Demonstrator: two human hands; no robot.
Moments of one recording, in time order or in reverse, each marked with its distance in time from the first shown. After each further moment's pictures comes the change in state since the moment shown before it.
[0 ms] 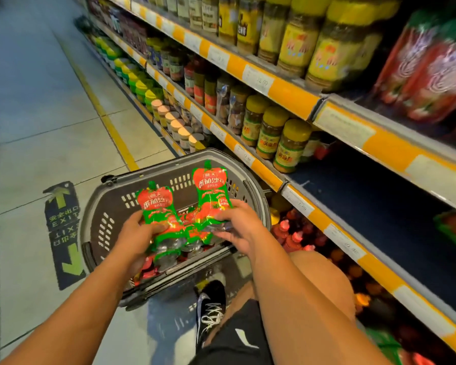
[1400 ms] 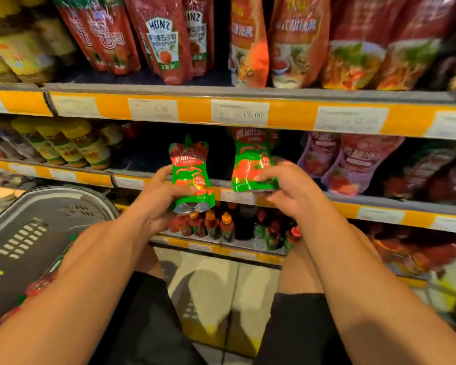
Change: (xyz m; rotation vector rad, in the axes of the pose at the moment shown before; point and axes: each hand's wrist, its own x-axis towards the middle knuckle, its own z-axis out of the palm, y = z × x) left_hand -0.201 0.005 0.343 0.250 -0.854 0.032; right_hand -0.275 0.016 -0.335 0.420 0.584 -0.428
